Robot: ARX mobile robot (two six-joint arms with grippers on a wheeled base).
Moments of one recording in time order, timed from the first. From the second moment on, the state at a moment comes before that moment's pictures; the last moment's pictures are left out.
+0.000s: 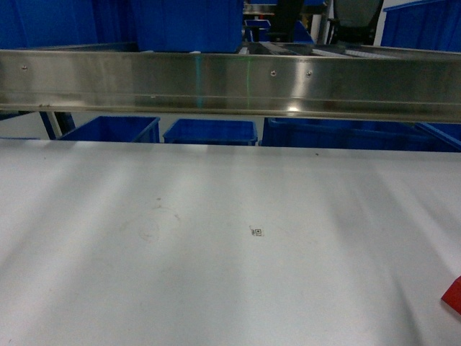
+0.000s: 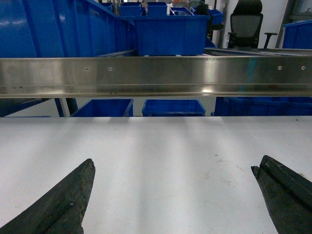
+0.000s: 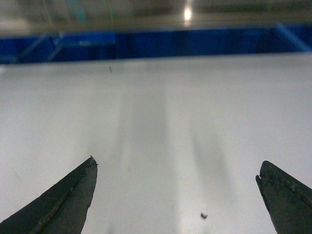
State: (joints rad) left arm 0.00 0.01 0.01 0.00 0.00 0.00; right arm 0.03 1.45 0.44 0.69 0.03 0.09
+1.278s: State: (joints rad) left arm 0.00 0.01 0.01 0.00 0.00 0.00; right arm 0.06 2.04 0.34 1.14 0.15 0.11
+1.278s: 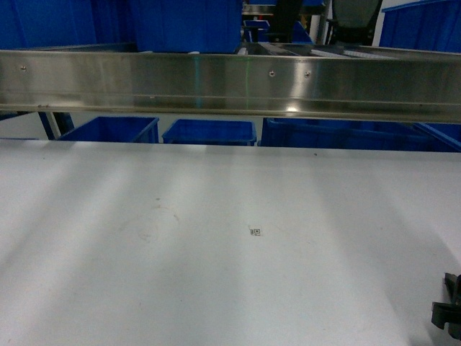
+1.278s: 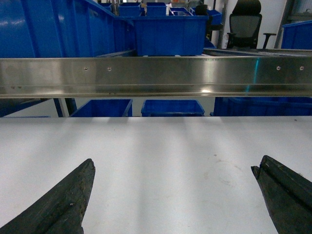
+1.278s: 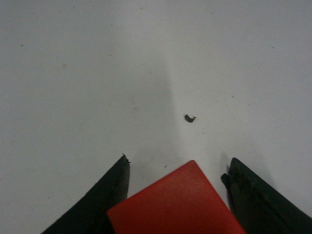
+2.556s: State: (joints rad) left arm 0.00 0.01 0.01 0.00 0.00 0.00; right arm -0.05 0.79 0.20 0.40 0.01 -0.02
